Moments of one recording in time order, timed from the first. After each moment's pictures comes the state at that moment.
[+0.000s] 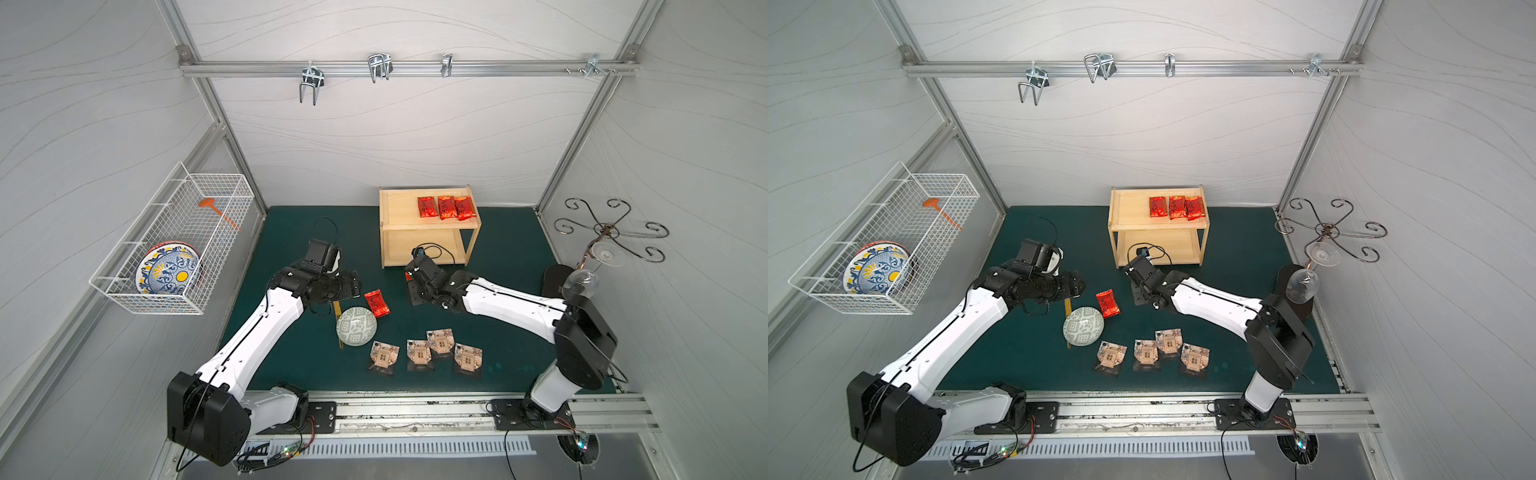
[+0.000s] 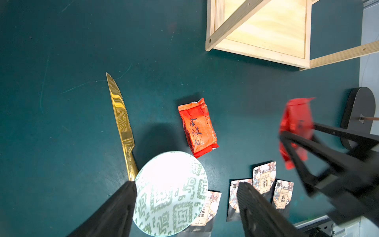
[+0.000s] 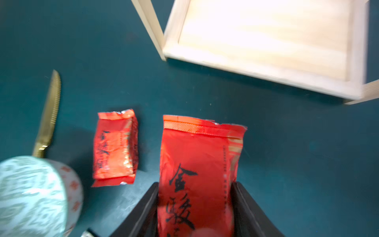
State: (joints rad) left arm -0.33 1.21 1.05 -0.86 0.13 -0.52; right arm 0.93 1.60 1.19 -0.49 0.30 0.47
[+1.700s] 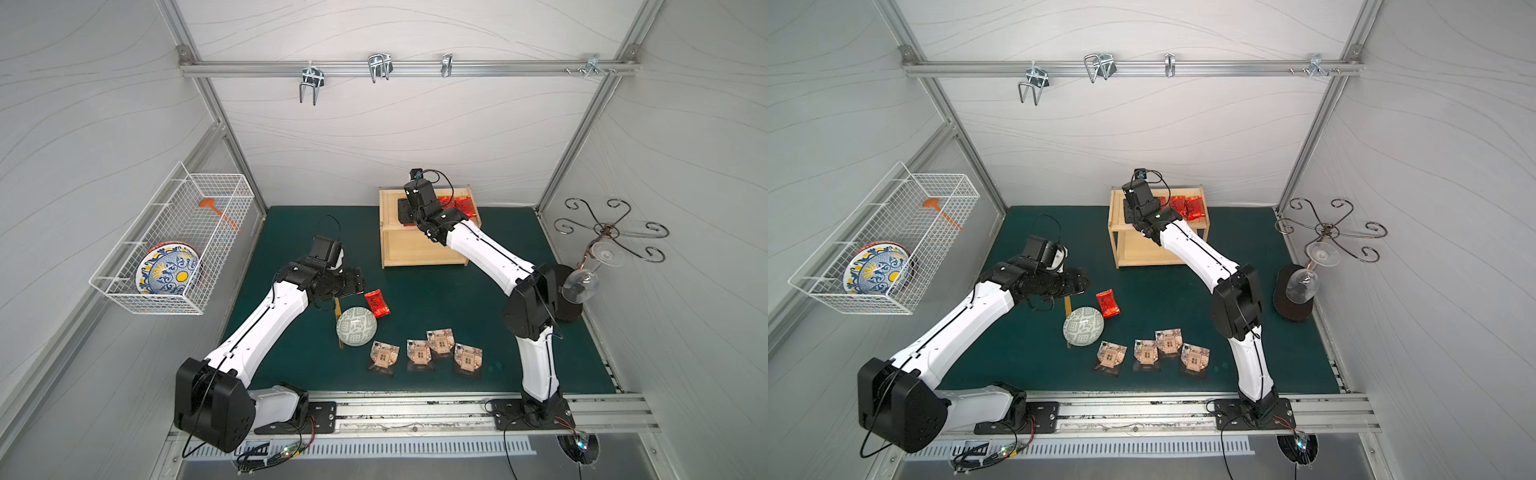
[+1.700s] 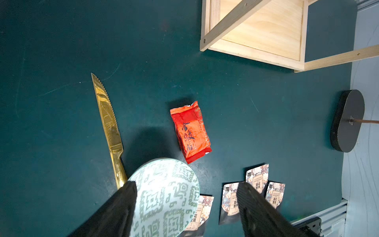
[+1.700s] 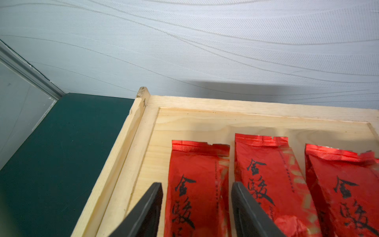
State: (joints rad) left arm -0.33 1.27 1.06 -0.82 0.17 -0.54; right arm 0.71 2.08 2.04 -0.48 0.37 0.28
